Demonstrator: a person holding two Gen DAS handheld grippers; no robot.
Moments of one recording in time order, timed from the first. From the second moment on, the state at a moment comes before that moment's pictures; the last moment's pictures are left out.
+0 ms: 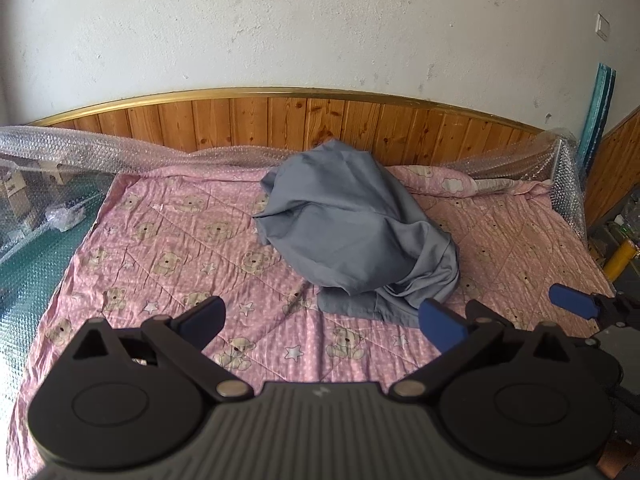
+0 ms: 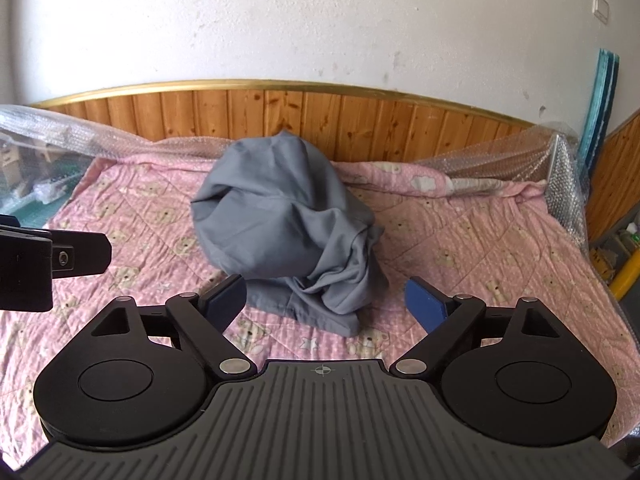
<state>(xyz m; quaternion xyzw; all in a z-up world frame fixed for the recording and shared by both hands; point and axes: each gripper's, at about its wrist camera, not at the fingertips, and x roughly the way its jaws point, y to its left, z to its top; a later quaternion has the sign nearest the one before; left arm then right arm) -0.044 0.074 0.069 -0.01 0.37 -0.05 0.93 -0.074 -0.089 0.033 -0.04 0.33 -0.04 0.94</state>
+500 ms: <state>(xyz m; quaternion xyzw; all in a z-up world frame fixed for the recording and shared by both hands) -0.045 0.081 0.064 0.00 0.38 -0.05 0.92 -0.074 -0.087 0.024 -0.01 0.32 -0.03 0.95</state>
